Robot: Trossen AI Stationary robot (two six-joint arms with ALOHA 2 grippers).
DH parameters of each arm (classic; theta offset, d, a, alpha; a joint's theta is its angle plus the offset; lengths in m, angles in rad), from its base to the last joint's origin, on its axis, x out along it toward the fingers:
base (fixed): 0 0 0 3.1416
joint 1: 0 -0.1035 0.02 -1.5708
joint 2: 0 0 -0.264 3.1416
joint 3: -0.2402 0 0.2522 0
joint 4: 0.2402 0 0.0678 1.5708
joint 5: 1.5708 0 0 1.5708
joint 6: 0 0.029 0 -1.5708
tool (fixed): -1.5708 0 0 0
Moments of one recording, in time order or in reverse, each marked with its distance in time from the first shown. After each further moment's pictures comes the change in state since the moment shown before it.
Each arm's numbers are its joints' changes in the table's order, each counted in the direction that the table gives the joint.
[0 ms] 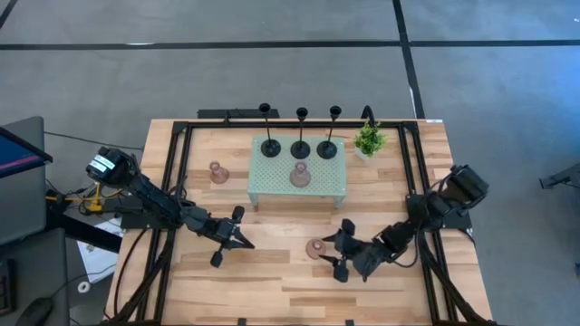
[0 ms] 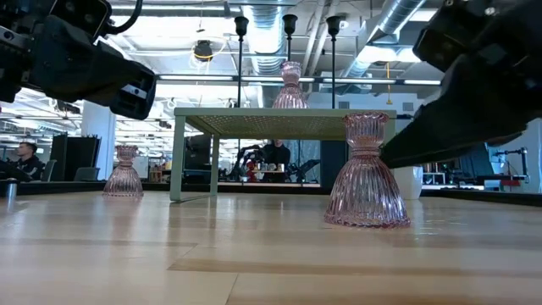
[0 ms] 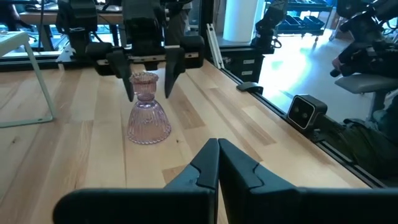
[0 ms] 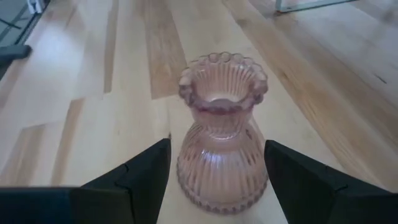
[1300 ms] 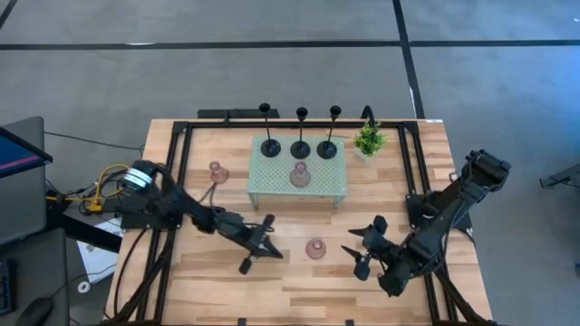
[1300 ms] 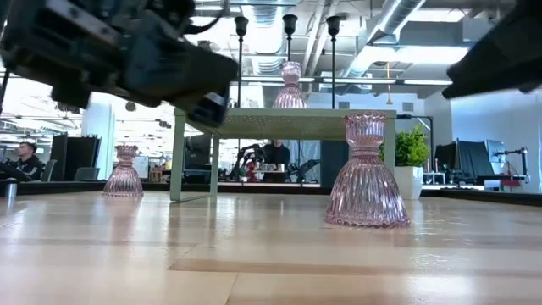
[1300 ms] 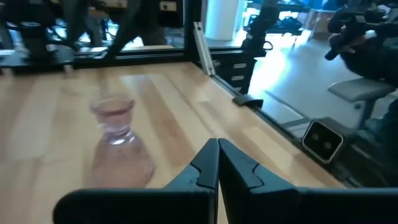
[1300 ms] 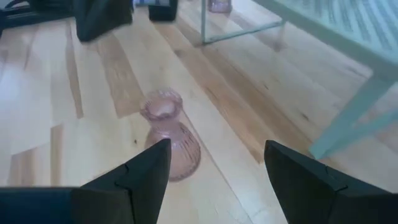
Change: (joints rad) left arm -0.098 -0.357 -0.347 -0.002 -0.188 -0.002; right arm -0.227 0.258 -0.149 0.837 -0.349 0.504
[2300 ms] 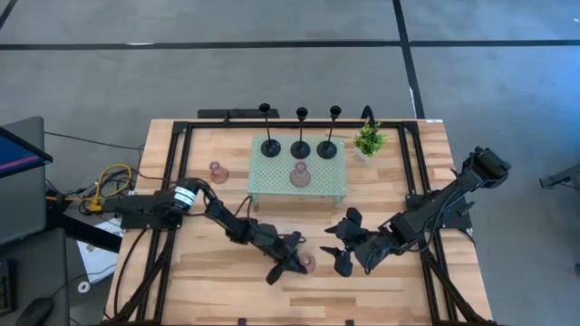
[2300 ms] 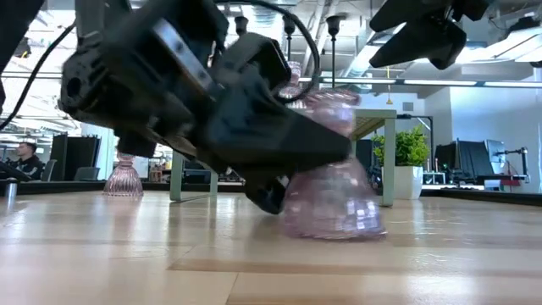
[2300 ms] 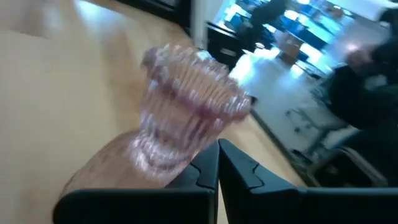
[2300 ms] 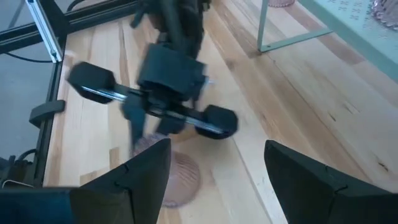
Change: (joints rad) left arm -0.037 -0.410 -0.372 0.008 -0.170 -0.358; right arm 0.254 0.028 -0.140 -0.193 0.397 -0.395
